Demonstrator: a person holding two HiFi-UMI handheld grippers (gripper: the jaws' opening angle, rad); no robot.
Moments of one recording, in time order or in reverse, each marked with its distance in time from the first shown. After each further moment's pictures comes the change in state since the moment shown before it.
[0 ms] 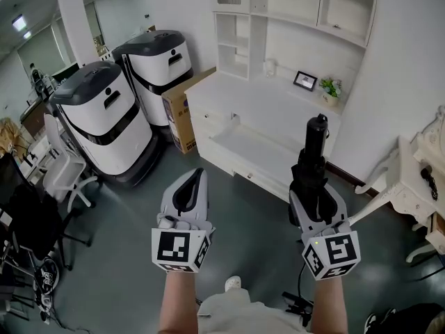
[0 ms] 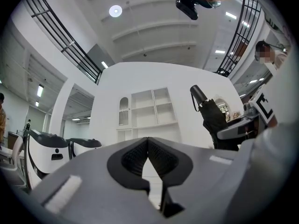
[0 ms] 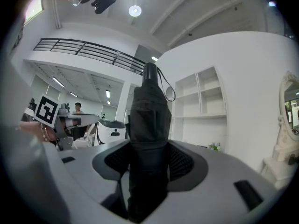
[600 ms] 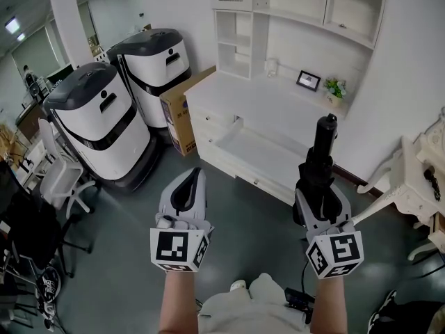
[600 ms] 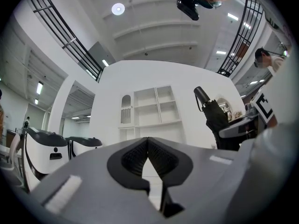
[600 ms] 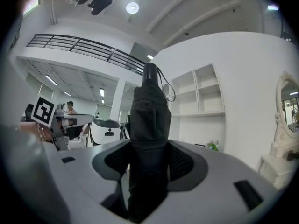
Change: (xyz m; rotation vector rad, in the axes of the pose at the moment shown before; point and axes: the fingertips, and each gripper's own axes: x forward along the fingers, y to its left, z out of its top) left arm 0.036 0.050 -0.021 -0.010 0.008 -0.012; right arm 0.052 -0.005 -0.007 0.022 0.016 -0.065
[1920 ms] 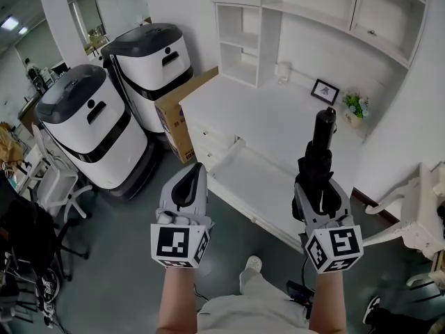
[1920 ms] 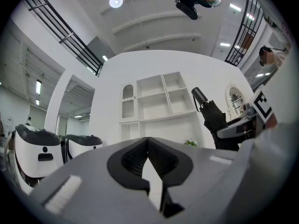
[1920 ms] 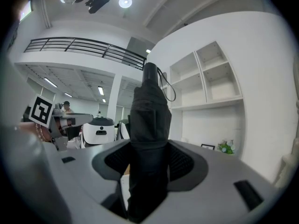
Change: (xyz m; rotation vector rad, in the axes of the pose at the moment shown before) left arm 0.204 0.043 -0.059 0.022 0.047 0.049; right arm 0.207 -0.105 -0.029 0.031 0.034 0.062
